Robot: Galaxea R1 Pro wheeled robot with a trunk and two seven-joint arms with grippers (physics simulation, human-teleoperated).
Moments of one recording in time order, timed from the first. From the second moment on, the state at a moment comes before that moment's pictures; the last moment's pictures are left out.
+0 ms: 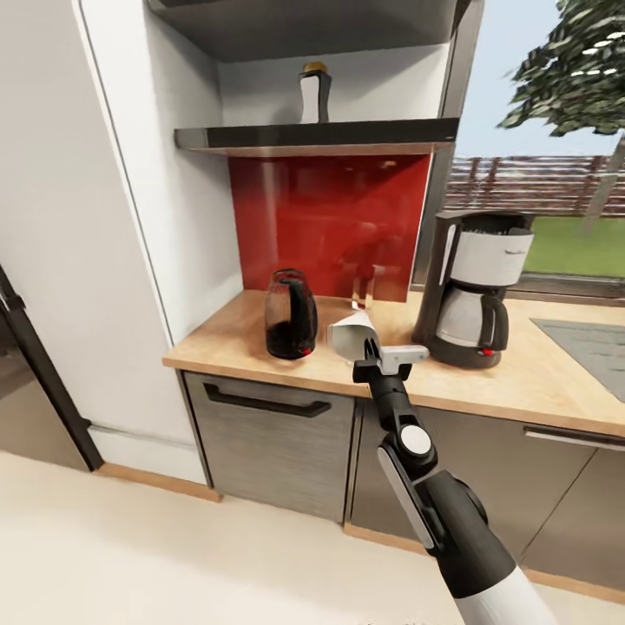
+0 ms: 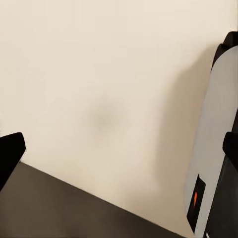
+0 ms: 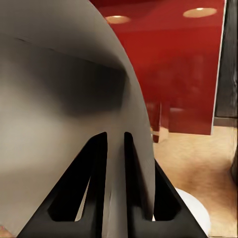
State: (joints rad) left arm -0.07 0.14 0.02 -0.10 0.02 0.05 0.19; right arm -0.54 0.05 0.36 -1.47 -0.05 0.11 -0.31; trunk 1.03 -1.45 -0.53
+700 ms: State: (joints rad) left arm -0.07 0.14 0.02 -0.09 0.02 0.05 0.19; right arm -0.54 0.05 0.36 -1.47 -0.05 0.11 -0.31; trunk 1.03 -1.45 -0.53
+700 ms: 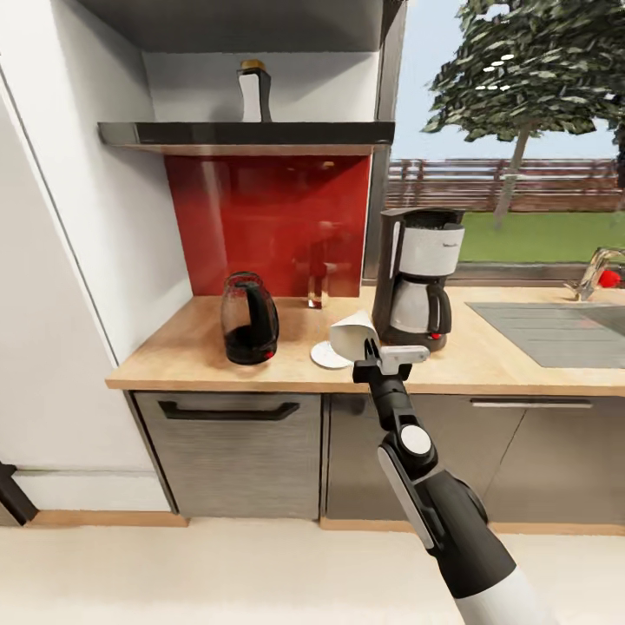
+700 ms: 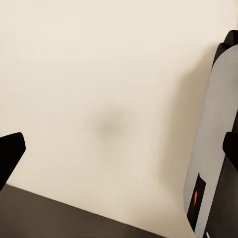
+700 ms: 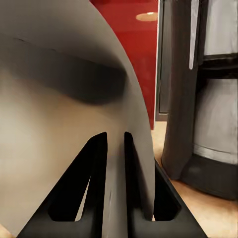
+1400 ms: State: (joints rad) left arm -0.07 0.14 0.02 -0.09 0.02 0.05 0.19; right arm -0.54 0.05 0.36 -1.47 -0.05 0.11 -0.31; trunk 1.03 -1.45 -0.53
